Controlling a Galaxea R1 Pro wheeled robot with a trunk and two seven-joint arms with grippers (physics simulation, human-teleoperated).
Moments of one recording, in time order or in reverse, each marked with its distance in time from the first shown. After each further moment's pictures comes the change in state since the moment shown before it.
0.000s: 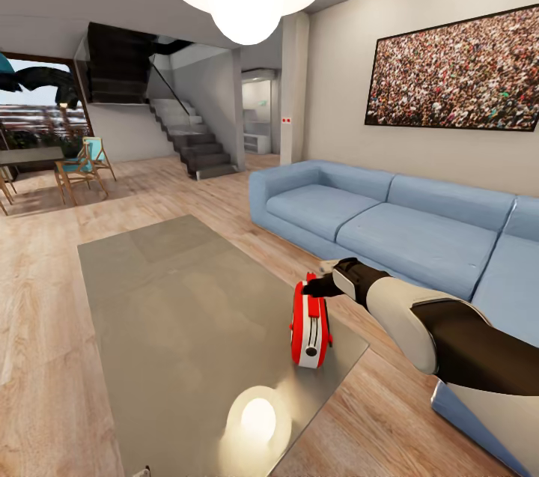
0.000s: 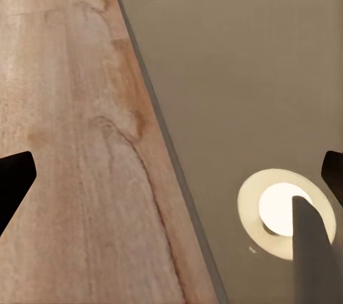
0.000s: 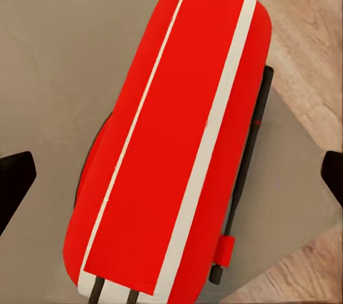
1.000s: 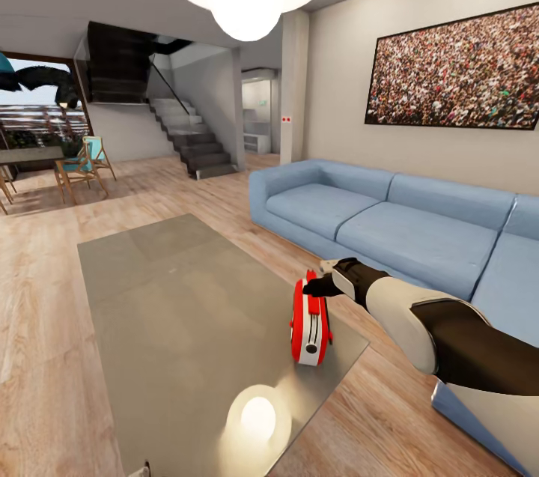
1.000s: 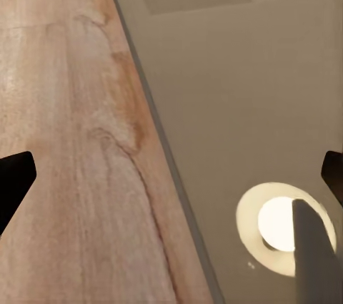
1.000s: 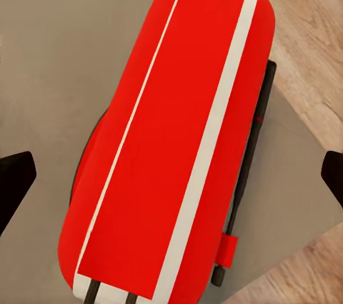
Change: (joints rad) left arm 0.000 -0.002 -0.001 0.000 -0.002 -0.049 0.000; right arm 0.000 0.003 -0.002 0.000 0.001 -0.002 -0.007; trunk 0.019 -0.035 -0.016
